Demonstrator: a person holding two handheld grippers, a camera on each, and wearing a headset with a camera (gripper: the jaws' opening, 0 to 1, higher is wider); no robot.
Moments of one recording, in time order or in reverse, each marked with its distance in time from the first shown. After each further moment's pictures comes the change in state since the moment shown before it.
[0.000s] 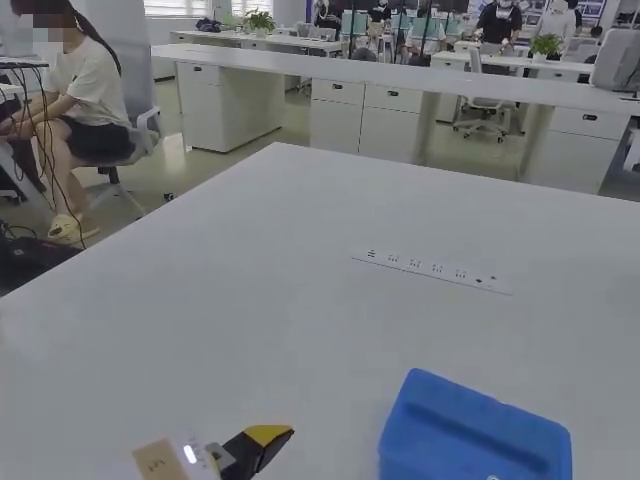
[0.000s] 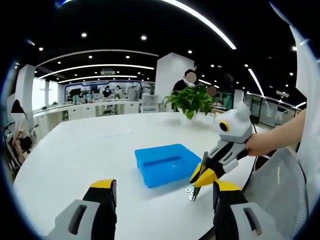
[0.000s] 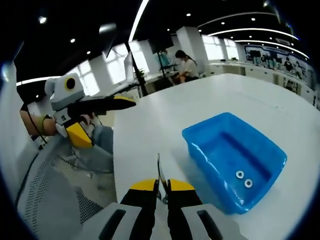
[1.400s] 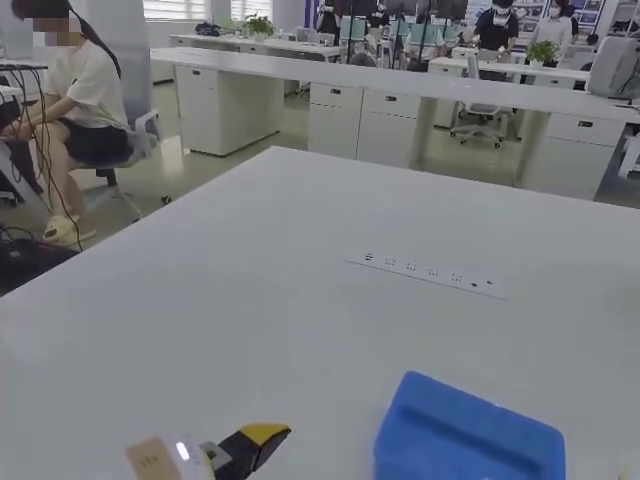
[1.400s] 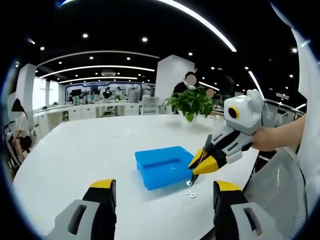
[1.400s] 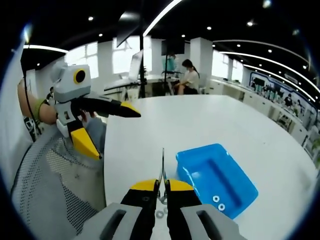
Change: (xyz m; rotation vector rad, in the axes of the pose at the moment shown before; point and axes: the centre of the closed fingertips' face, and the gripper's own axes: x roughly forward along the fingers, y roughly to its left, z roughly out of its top) left arm -0.001 0.000 0.003 -0.010 -0.020 -0.001; right arm -0.020 -0.006 0.039 -0.193 -0.018 -0.156
